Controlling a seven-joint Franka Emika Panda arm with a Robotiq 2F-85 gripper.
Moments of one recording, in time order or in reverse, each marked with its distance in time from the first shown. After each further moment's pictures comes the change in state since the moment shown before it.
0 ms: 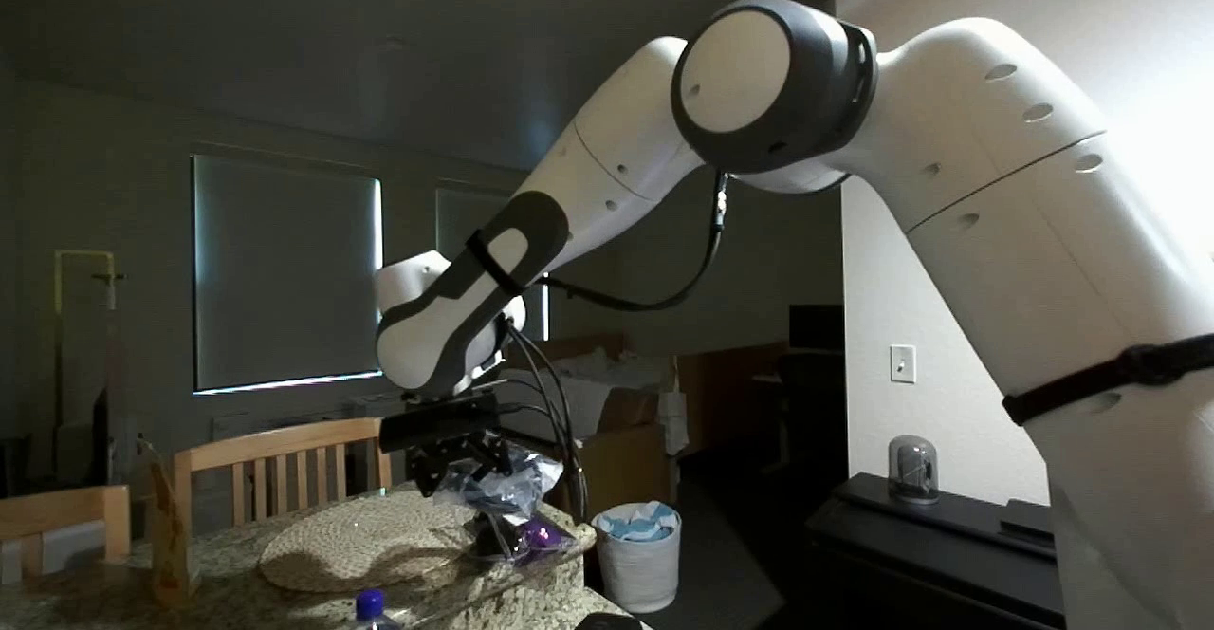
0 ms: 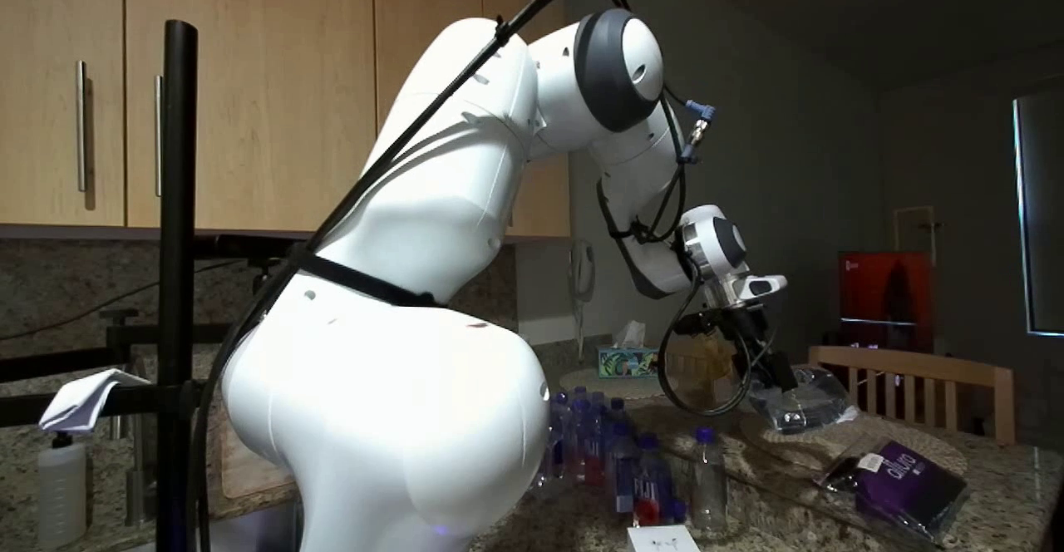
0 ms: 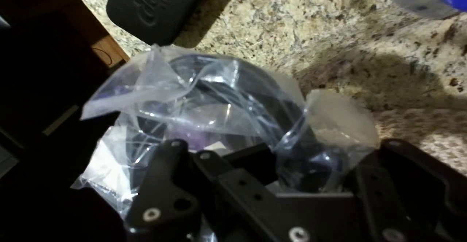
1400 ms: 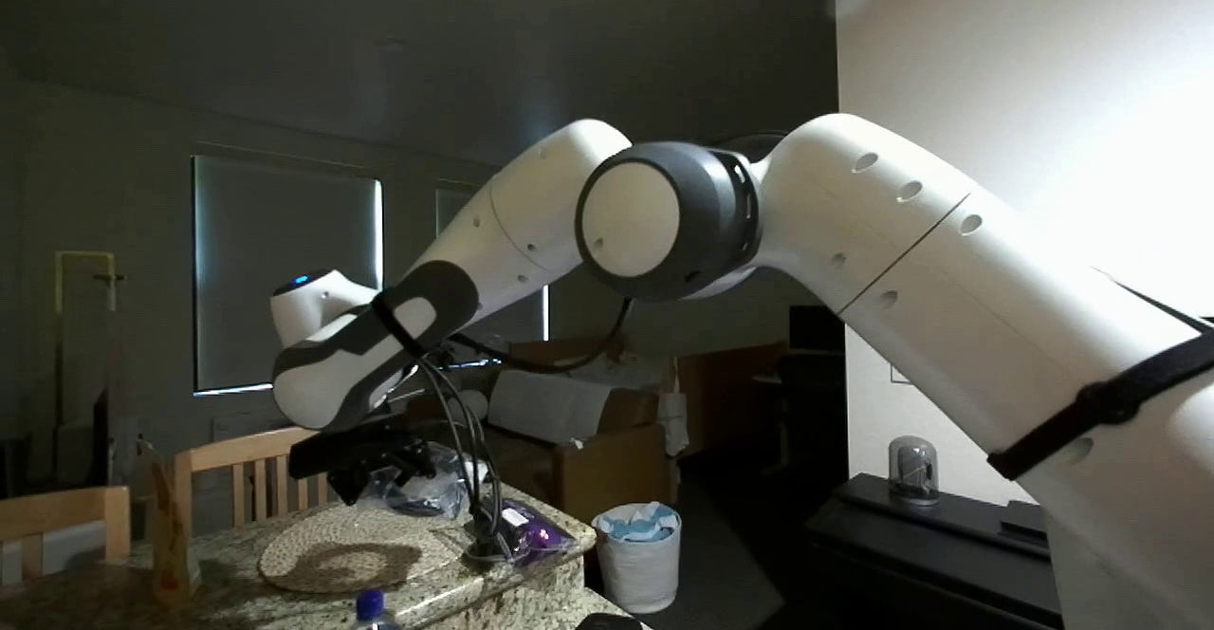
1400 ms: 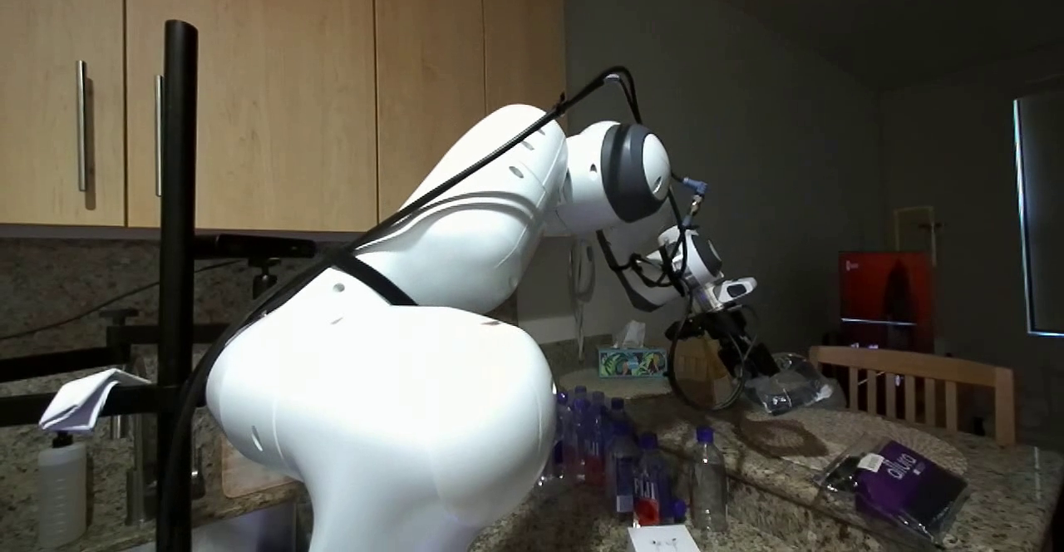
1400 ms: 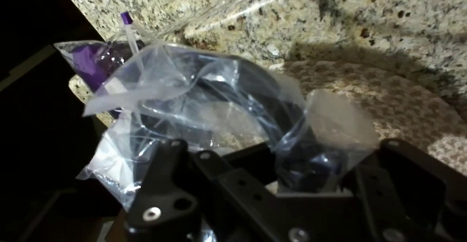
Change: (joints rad) arm 0.095 0.324 -0.016 0.480 -0.077 -0.120 -0.001
